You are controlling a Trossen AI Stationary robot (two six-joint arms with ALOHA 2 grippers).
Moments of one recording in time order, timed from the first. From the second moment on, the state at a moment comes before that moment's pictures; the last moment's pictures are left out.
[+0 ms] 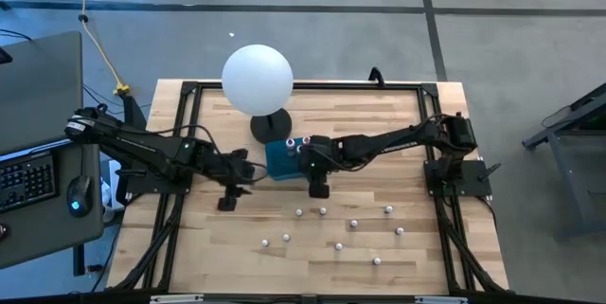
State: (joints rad) left arm -0.24 1.07 0.77 -0.62 0.02 -0.15; right arm 0.04 1.88 1.35 -0.47 0.08 0.02
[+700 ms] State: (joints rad) left arm -0.38 1.16 0.69 -0.78 0.05 -0.31; right arm 0.07 1.88 1.35 -0.45 0.08 0.02
